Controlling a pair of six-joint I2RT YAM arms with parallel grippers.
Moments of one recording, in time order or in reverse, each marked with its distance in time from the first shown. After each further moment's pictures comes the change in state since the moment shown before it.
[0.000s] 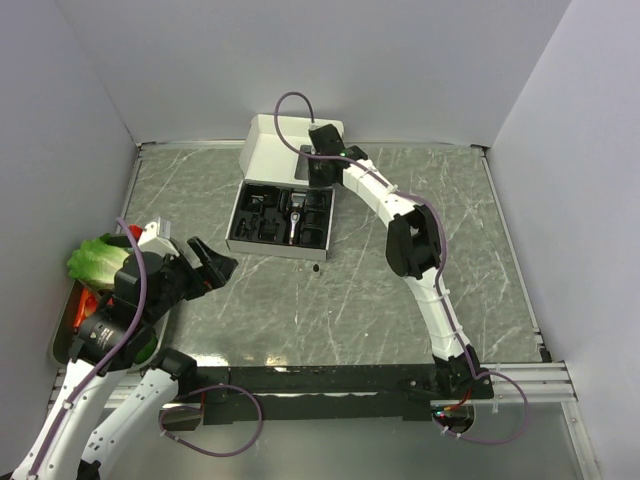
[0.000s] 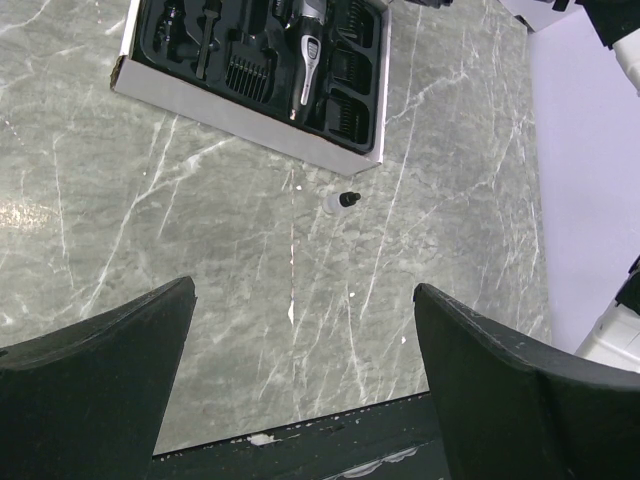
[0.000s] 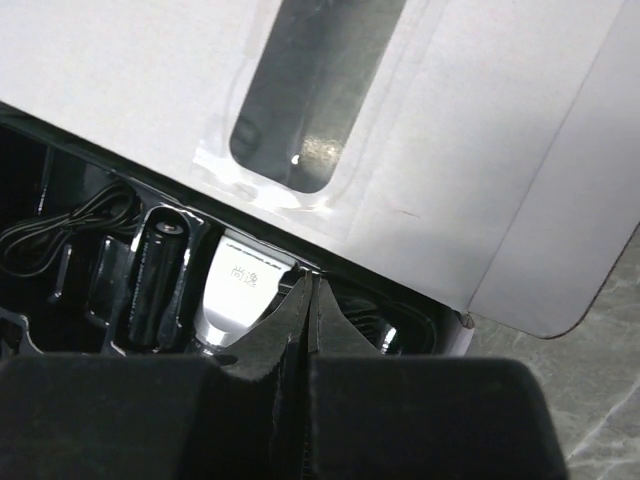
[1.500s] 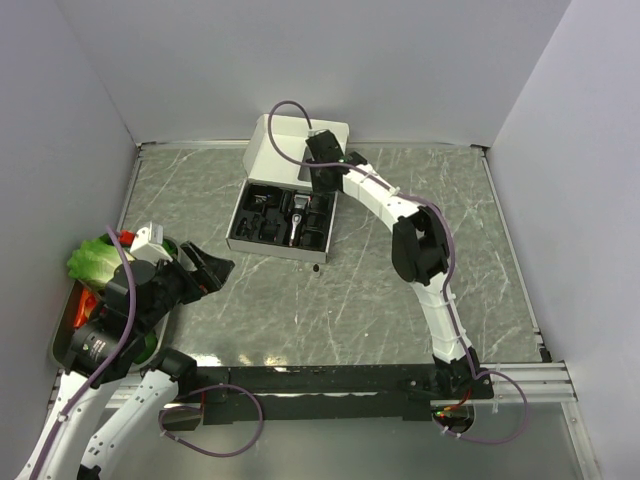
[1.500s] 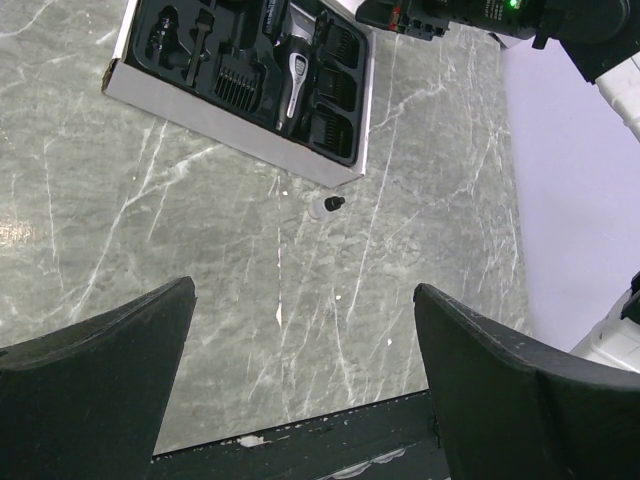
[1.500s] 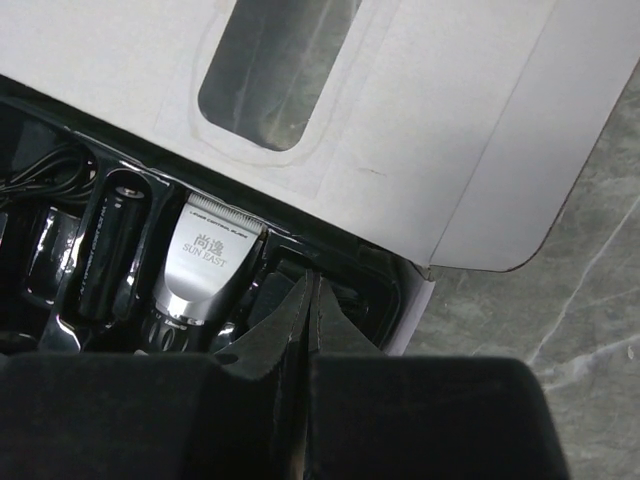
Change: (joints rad) left arm 0.000 -0.059 0.000 -0.009 0.001 -0.018; right arm 0.037 -0.129 -0.200 0.044 0.151 -0.060
